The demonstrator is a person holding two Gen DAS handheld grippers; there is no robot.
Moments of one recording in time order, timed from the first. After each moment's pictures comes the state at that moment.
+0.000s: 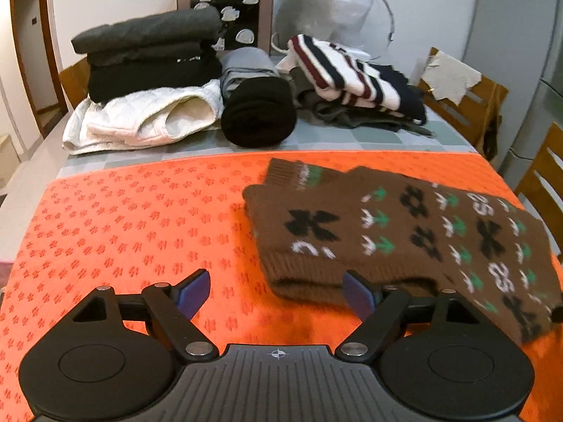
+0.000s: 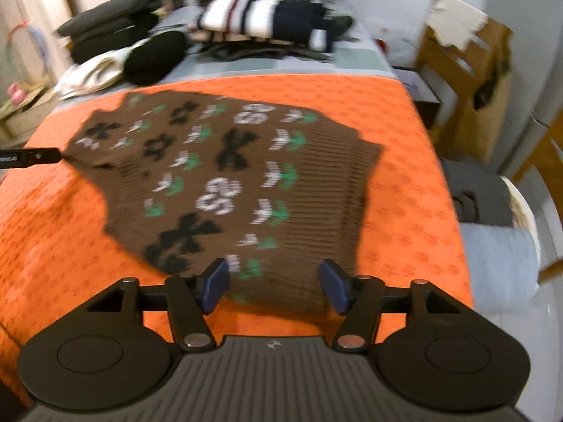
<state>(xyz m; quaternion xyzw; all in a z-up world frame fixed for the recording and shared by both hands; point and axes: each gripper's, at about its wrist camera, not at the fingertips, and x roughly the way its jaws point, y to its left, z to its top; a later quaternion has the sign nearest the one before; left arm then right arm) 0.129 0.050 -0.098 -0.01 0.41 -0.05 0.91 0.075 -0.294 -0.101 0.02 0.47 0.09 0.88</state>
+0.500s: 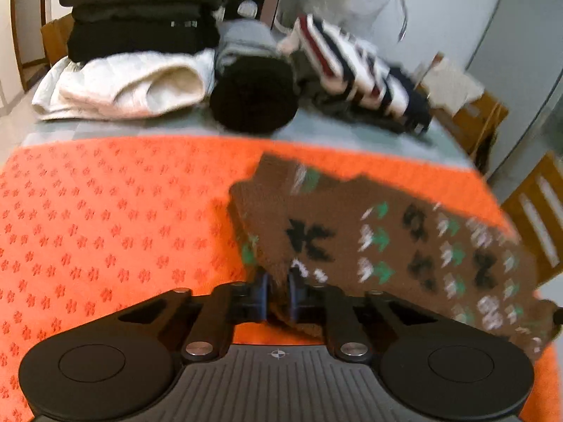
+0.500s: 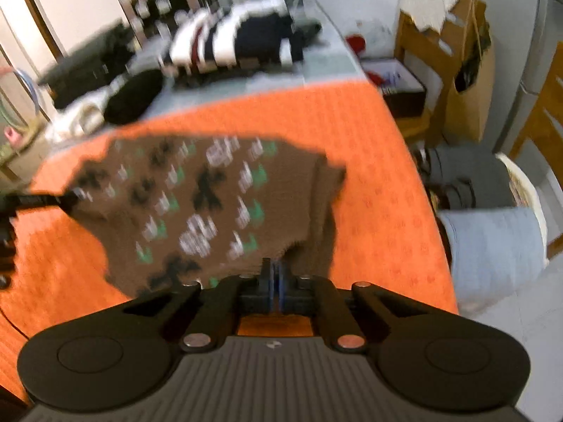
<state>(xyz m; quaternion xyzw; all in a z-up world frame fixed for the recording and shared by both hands) 0.162 0.065 -0.104 -0.10 0.43 -0.08 0.89 0.102 -0.327 -0.064 0.10 0.45 0.10 0.88</state>
